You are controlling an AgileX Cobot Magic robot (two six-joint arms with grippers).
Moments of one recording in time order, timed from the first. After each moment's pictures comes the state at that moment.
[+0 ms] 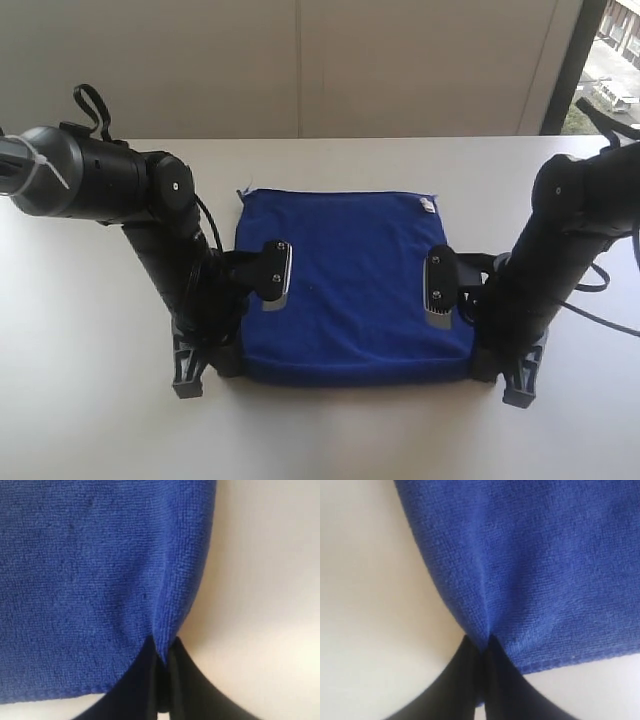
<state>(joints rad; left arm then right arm) -0.56 1.96 -1.24 -0.35 0.85 1.31 0.09 1.85 -1.00 0.24 0.79 -1.30</state>
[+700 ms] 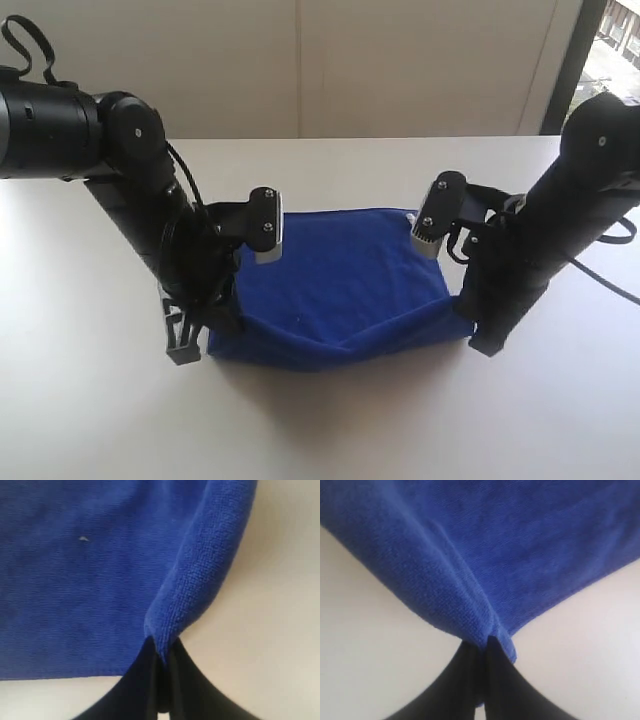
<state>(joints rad) -0.56 1.79 -1.23 -0.34 0.89 1.21 0.15 1.63 -1.00 0.23 0.74 -0.99</state>
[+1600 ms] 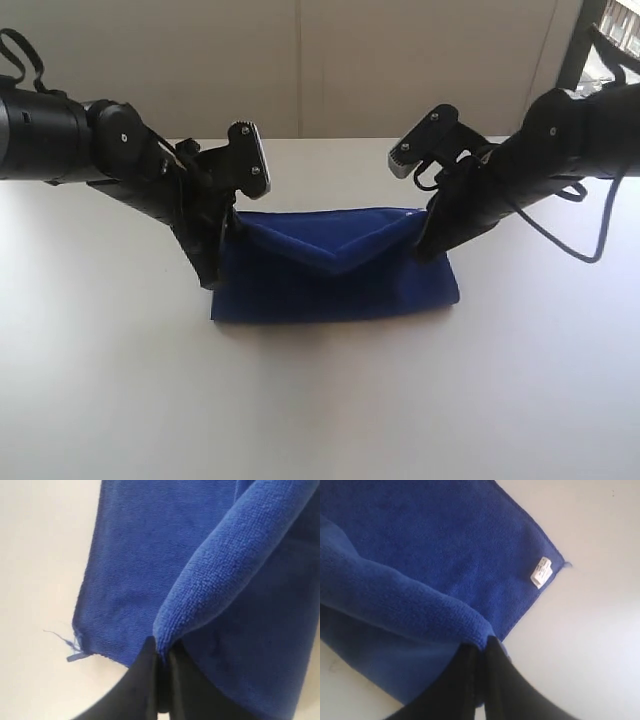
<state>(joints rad) -0.49 1.83 -1.23 -0.34 0.37 1.21 0.15 1.78 -1.14 0.23 0.38 -0.77</state>
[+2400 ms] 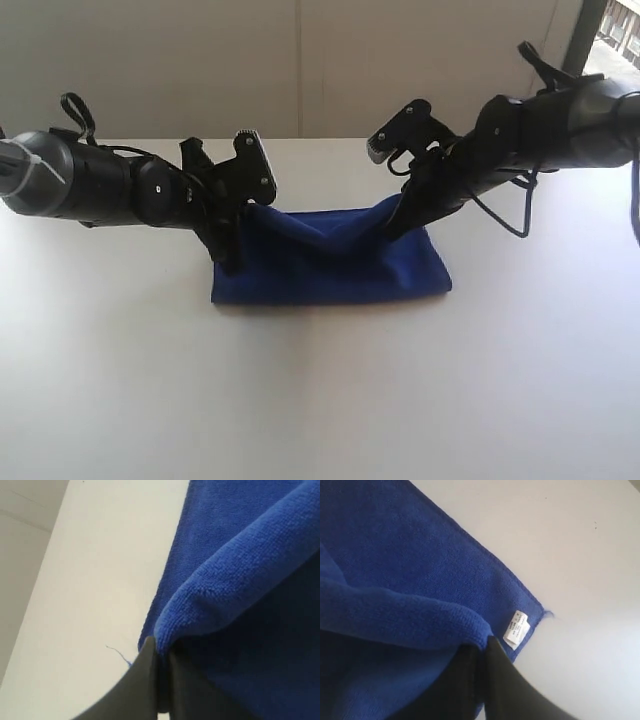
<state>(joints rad) -0.49 2.00 -1.24 -0.34 -0.03 1.21 0.15 2.00 -1.35 0.23 0.32 -0.73</state>
